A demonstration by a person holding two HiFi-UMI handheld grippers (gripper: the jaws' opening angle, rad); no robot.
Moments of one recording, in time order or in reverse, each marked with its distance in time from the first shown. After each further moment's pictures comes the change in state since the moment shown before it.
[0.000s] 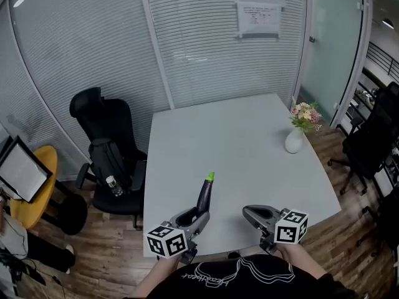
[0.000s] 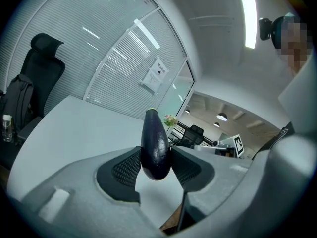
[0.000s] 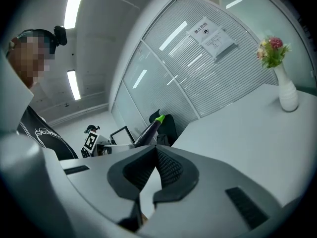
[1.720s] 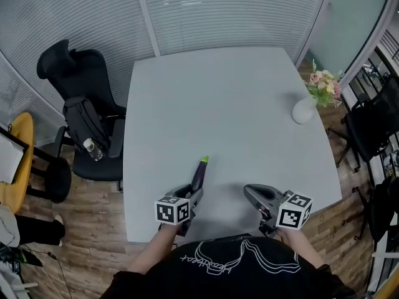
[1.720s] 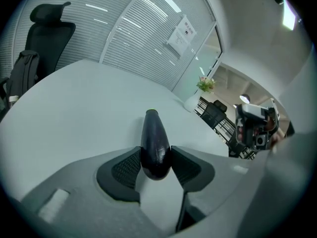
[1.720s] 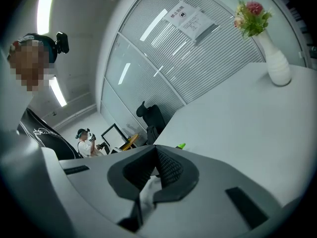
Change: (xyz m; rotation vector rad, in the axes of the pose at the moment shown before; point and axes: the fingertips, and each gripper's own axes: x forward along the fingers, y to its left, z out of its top) left arm 0.103 0.149 -0.131 -0.088 0.349 0.183; right arm 0.038 -0.094 -0.029 0.164 0.097 -0.068
